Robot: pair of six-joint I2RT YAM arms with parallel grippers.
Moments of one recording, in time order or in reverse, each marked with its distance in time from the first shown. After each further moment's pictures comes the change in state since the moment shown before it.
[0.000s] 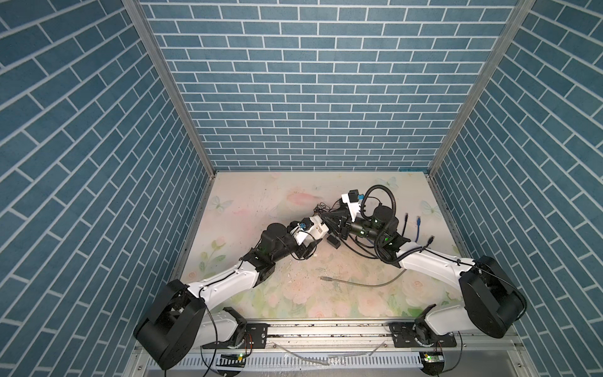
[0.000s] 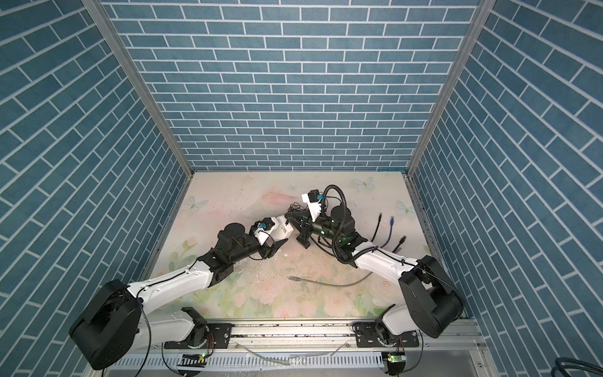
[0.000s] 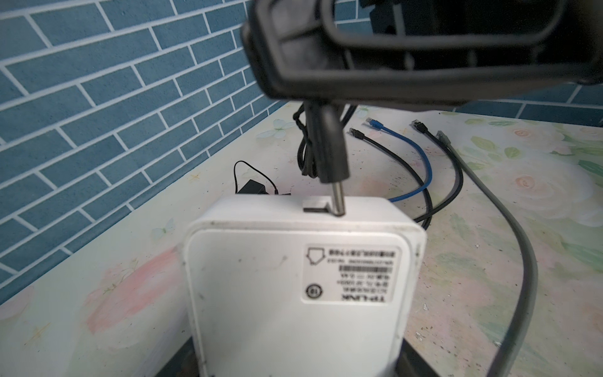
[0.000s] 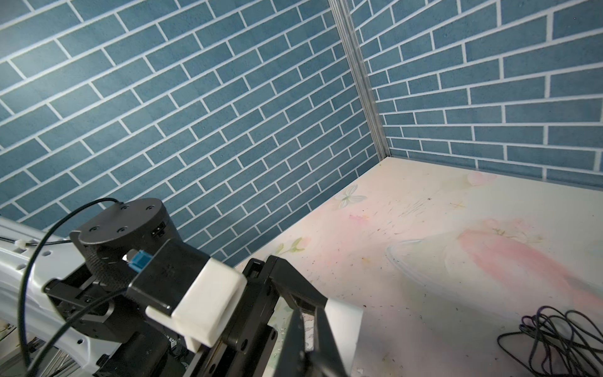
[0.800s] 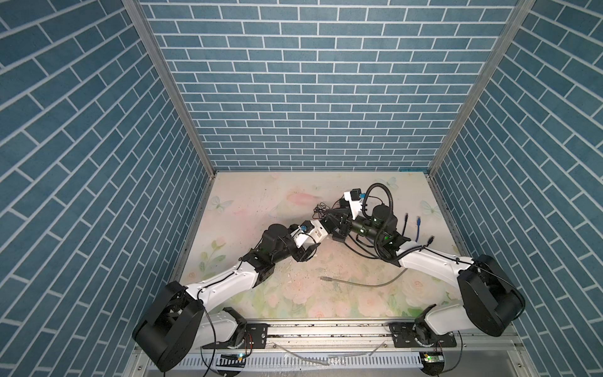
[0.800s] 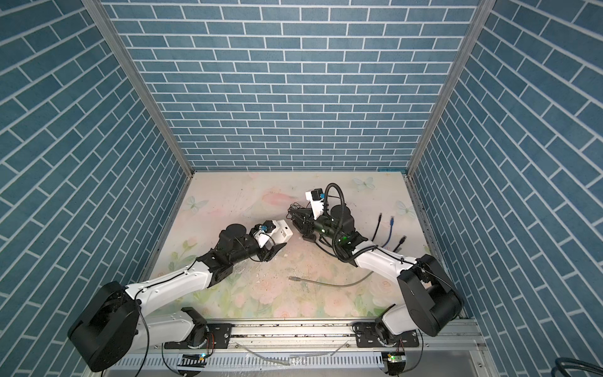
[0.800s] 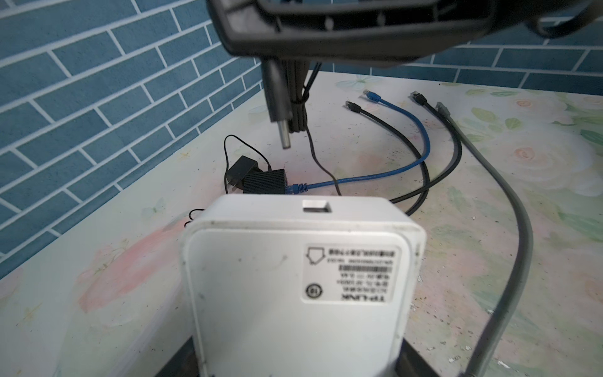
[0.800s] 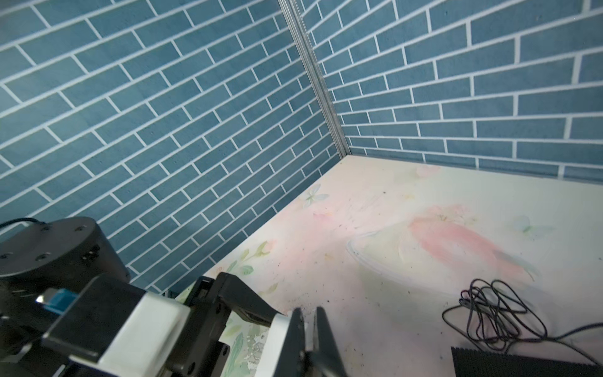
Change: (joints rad) left arm 0.000 -0.012 0.003 -0.083 -0.005 0.039; right arm -0.022 -0.006 0.002 -0.037 0.109 -0.026
